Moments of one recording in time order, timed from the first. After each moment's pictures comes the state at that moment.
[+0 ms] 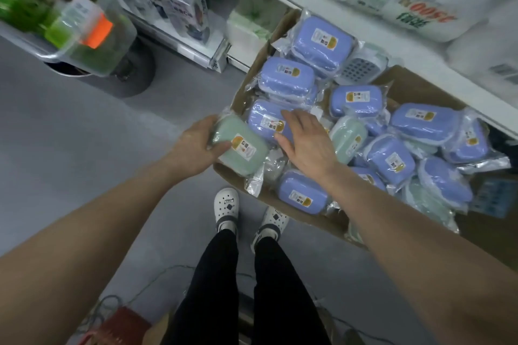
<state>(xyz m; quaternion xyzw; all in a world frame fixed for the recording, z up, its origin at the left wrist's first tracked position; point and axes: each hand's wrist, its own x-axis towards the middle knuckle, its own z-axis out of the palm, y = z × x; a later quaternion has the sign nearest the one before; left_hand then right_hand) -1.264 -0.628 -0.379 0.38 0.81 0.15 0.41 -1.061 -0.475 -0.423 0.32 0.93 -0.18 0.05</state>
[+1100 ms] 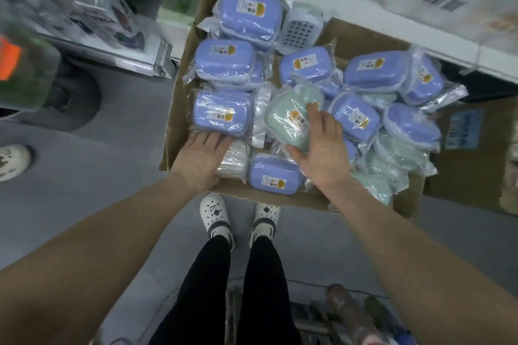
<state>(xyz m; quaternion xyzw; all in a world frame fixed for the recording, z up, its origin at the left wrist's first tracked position) -1.191 -0.603 -0.460 0.73 0.64 -0.13 0.20 -0.950 -0.497 -0.424 0.55 0.82 -0.16 -0.02</state>
